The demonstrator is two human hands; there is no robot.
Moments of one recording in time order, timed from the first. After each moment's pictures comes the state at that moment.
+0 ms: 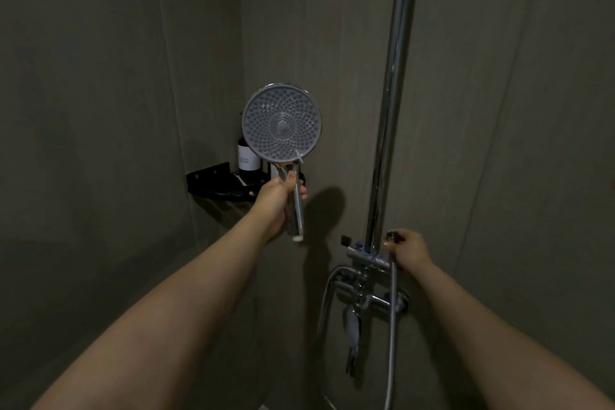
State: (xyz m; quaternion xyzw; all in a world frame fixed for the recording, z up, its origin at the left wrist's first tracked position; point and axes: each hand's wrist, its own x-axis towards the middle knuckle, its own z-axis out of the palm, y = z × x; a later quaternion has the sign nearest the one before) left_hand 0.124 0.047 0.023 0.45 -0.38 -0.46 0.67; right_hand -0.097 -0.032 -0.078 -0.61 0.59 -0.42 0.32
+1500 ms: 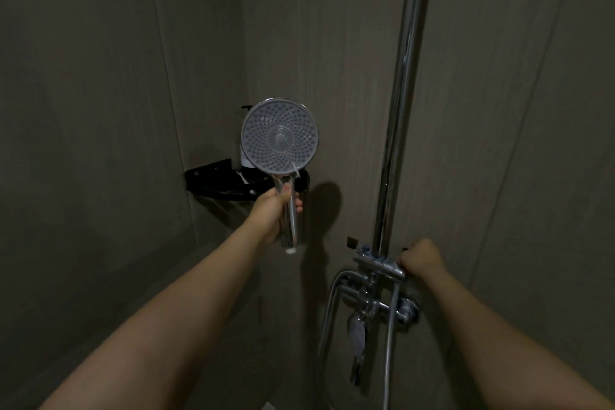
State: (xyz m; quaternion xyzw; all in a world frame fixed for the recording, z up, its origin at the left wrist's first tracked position) left_hand 0.135 0.026 -0.002 0.48 -0.36 -0.46 0.66; right_hand -0.106 -0.069 -0.093 -0.62 0.70 -0.27 0.24
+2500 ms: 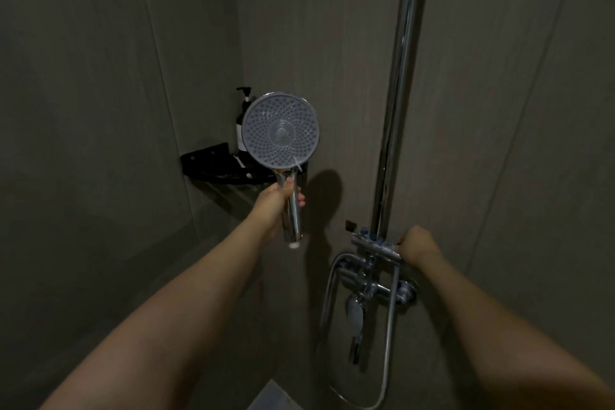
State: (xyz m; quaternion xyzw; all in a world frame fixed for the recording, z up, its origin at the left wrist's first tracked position) left_hand 0.134 0.011 -0.032 0.50 -0.35 -0.46 0.64; right_hand -0.109 -0.069 -0.103 -0.69 0.69 -0.15 0.19
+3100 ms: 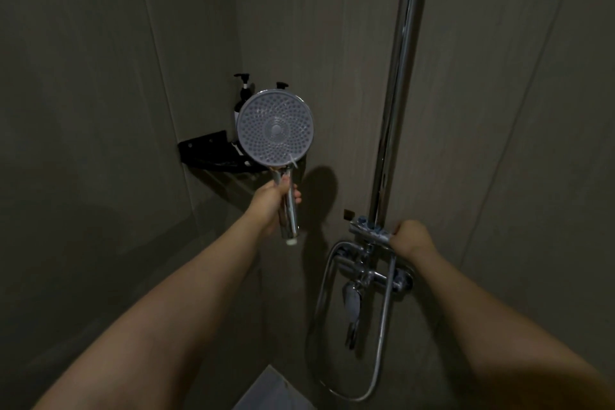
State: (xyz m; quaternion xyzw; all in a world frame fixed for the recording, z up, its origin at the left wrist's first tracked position) left_hand 0.132 0.019 -0.046 0.50 -0.33 -0.47 0.65; right_hand -0.101 -0.053 -0.106 -0.71 0.67 -0.15 0.15
